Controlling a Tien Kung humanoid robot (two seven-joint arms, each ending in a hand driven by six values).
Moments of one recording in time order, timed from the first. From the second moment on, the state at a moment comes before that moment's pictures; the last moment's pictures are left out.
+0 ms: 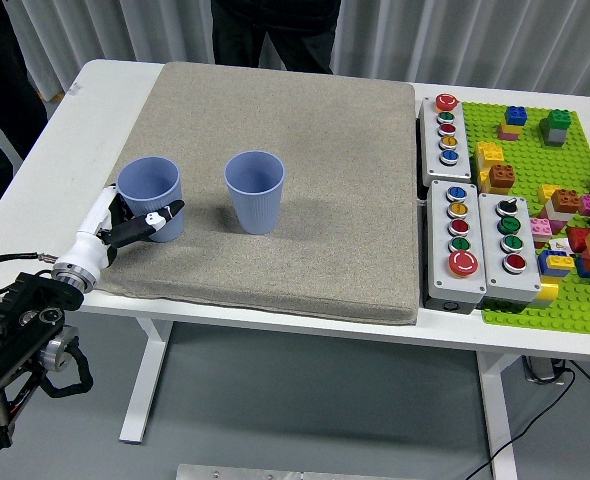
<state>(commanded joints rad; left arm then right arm) -0.23 0.31 -1.11 -1.18 1.02 0.10 -0.20 0.23 -0.07 1.13 0.18 -1.32 -0.07 -0.27</state>
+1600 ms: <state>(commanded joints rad) -0.32 0.39 -1.08 -1.39 1.43 0.22 -0.10 0.21 -0.08 1.12 0.18 -1.31 -0.08 -0.27</state>
